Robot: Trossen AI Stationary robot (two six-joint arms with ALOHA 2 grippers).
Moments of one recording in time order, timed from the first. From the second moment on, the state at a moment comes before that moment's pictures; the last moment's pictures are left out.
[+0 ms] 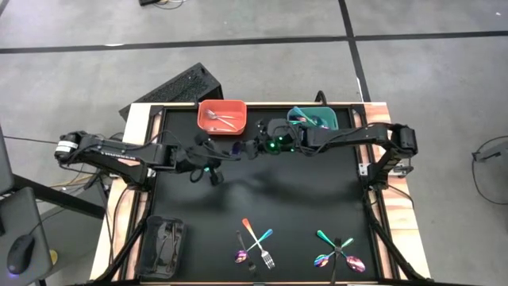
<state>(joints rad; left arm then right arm) -0.03 1.17 0.82 -0.29 -0.45 -0.13 -0.12 1.67 1.24 0.07 0.05 0.85</state>
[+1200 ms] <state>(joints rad) 0.04 1.11 0.82 -0.45 -0.50 -0.33 -0.53 1.18 1.23 -0.85 0.39 0.57</state>
